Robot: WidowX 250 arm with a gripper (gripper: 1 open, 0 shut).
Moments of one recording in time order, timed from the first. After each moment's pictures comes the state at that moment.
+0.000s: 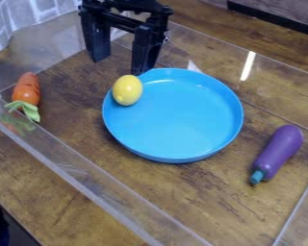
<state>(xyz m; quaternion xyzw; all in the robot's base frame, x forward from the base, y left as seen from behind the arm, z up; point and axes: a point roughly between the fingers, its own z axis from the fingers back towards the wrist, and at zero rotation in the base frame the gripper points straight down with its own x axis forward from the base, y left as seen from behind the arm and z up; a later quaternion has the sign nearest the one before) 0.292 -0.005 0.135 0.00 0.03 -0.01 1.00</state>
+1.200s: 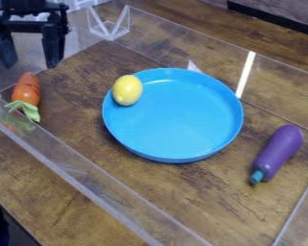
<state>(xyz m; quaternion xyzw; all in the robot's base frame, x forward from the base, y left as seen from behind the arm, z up) 0.264 0.120 0.099 -0.02 0.01 0.26 0.96</state>
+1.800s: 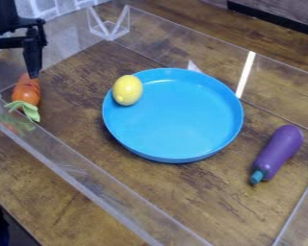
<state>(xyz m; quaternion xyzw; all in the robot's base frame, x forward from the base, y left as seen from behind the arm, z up) 0.254 0.151 0.075 -0.03 0.00 0.35 0.94</state>
